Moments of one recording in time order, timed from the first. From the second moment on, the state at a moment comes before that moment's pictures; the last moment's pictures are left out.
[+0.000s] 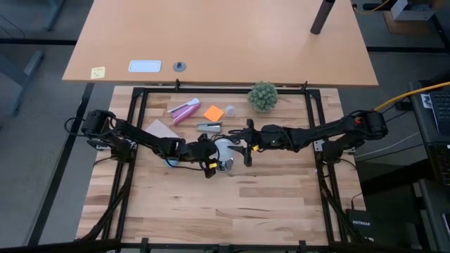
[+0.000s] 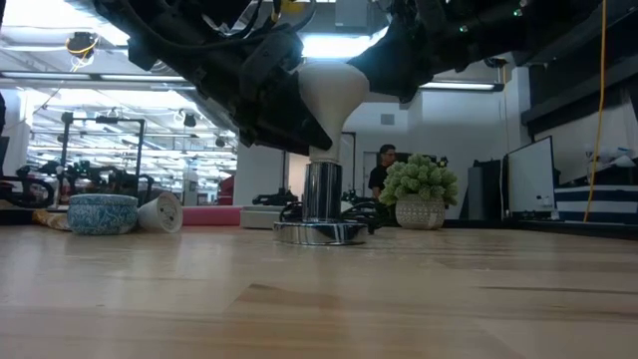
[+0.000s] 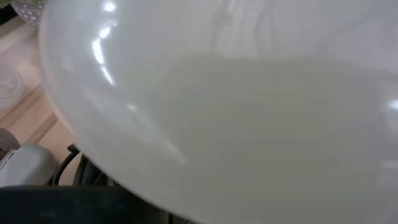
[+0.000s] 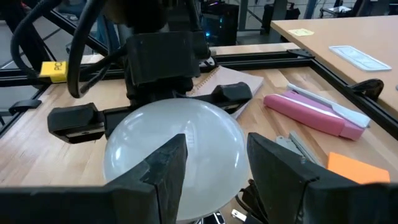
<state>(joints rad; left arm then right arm) -0.13 1.64 0.80 0.27 -0.31 -0.29 0.04 1.46 0.72 0.46 0.08 0.06</state>
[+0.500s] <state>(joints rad) -0.14 1.64 0.80 0.27 -0.32 -0.26 0.04 1.46 0.72 0.45 0.06 0.06</state>
